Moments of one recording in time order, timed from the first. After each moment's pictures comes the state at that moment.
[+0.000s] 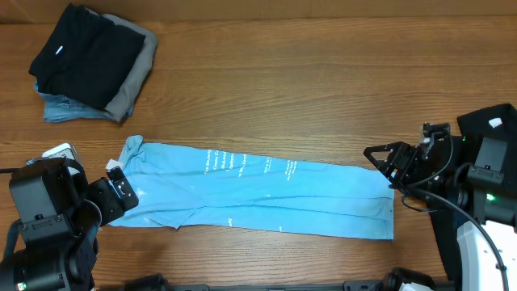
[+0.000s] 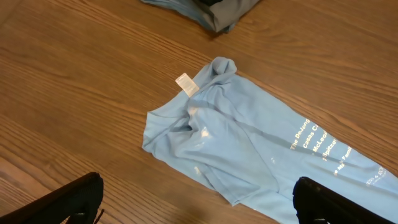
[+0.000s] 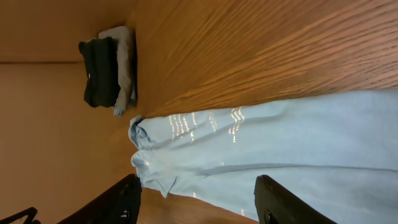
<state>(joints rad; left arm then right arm) 0.25 0.85 1.27 -1.33 -0.10 -0.21 -0.27 1.02 0.88 -0.90 -0.83 0.38</state>
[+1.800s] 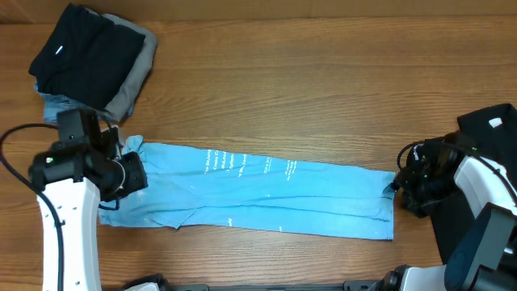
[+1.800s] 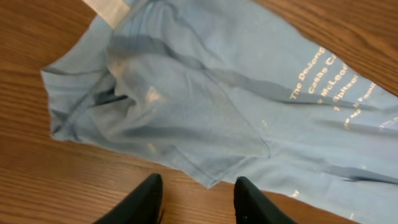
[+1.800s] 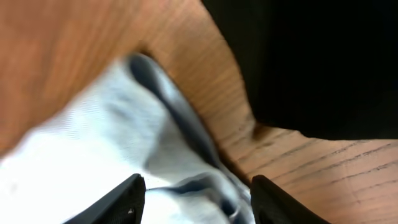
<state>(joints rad) 0.25 1.27 1.09 -1.19 0.12 -0.13 -0.39 1.59 0.87 -0.95 -0.30 0.34</state>
